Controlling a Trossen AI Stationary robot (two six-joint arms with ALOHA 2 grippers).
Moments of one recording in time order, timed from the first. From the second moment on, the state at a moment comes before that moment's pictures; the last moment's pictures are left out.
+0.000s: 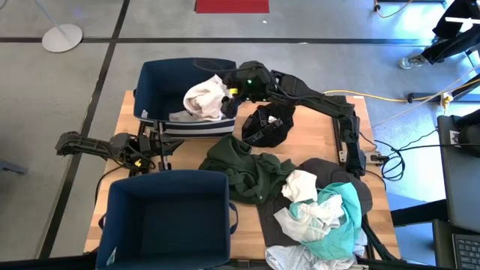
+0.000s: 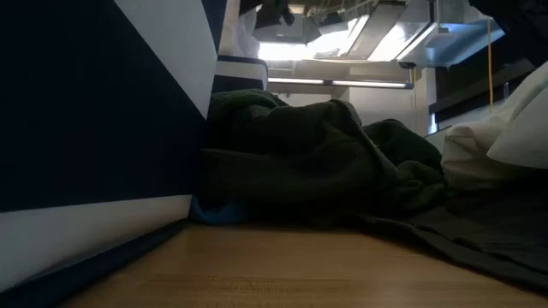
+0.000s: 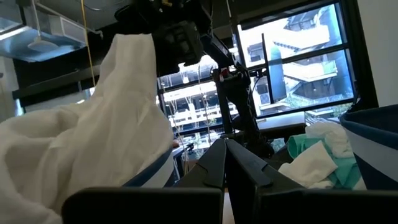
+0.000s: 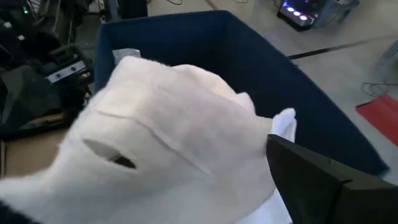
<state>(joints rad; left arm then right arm) -0.14 0.16 0.01 0.51 -0.30 0.34 -0.23 2.05 2.34 -0.78 0.15 0.01</state>
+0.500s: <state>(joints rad) -0.14 0.16 0.01 0.54 -0.30 0.34 -0.23 2.07 2.33 -1.14 0.24 0.18</state>
